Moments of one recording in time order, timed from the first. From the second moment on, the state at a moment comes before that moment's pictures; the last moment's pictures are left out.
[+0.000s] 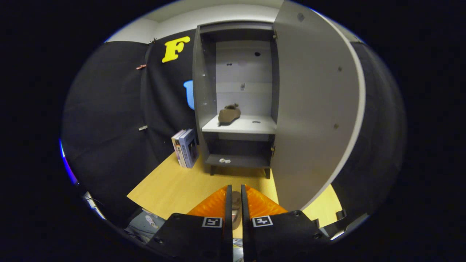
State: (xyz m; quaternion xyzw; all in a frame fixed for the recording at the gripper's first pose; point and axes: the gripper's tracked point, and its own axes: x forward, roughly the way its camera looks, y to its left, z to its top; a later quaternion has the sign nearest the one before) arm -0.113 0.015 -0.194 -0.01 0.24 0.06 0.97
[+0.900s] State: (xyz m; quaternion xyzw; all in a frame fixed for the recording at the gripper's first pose) arm -0.046 0.049 -0.489 0.01 0.46 -0.01 0.89
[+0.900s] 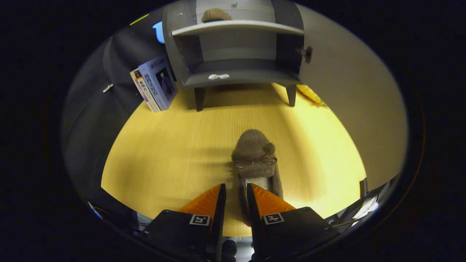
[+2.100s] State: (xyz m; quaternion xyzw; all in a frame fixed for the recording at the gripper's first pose) arm 0.023 0.043 -0.536 -0.01 0.43 0.00 0.90
